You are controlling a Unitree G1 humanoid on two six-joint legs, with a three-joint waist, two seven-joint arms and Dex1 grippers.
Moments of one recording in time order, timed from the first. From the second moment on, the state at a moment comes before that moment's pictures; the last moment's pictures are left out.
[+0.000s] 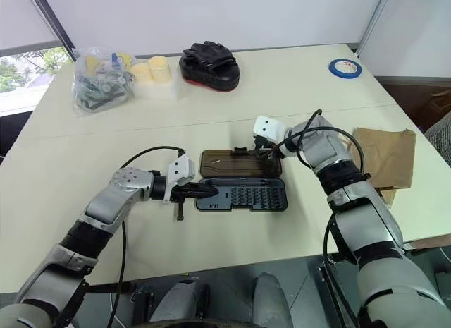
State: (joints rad) left arm -0.48 0.49 -0.31 0.11 -0.23 0.29 -1.11; right arm -1.00 -0.53 0.39 0.70 -0.22 0.33 1.07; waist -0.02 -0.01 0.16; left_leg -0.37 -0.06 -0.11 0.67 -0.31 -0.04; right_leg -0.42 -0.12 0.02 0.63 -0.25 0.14
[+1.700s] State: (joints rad) left arm -0.83 0.43 0.10 0.52 -0.34 0.39 -0.82; right arm -0.61 -0.66 0.38 -0.04 -0.66 0.08 0.69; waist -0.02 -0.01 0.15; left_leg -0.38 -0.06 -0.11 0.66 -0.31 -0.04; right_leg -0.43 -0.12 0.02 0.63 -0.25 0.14
